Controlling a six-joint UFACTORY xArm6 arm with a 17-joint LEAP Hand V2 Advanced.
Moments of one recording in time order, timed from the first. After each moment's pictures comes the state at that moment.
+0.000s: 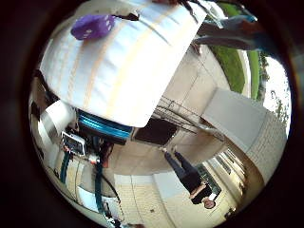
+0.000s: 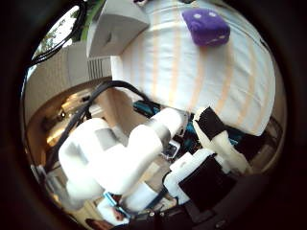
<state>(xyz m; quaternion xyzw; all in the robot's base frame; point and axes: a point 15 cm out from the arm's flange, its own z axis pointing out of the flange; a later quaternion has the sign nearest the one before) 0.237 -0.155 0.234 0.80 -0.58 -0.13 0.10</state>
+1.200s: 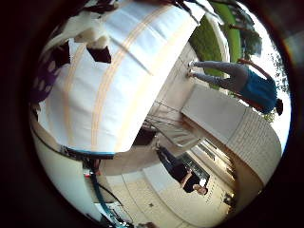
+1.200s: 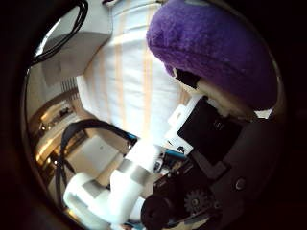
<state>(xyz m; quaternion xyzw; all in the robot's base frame) 0.284 -0.128 0.195 0.77 -0.61 -0.09 0.15</state>
